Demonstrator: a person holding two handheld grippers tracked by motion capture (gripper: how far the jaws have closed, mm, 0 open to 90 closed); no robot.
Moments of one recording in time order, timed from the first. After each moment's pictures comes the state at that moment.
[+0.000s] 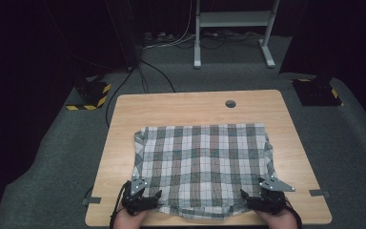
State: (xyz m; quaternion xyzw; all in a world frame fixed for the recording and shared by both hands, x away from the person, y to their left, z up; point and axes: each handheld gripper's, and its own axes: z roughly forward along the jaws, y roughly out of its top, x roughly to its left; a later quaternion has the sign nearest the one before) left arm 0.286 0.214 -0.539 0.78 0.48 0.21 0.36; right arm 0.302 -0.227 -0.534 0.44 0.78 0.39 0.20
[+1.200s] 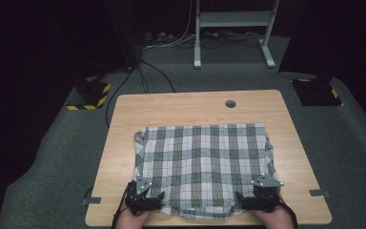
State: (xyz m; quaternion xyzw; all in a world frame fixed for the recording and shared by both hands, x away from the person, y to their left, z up) left arm 0.288 0.204 -0.542 0.79 0.46 0.21 0.33; right arm 0.311 -0.215 -0.543 0.44 0.81 0.34 0.19
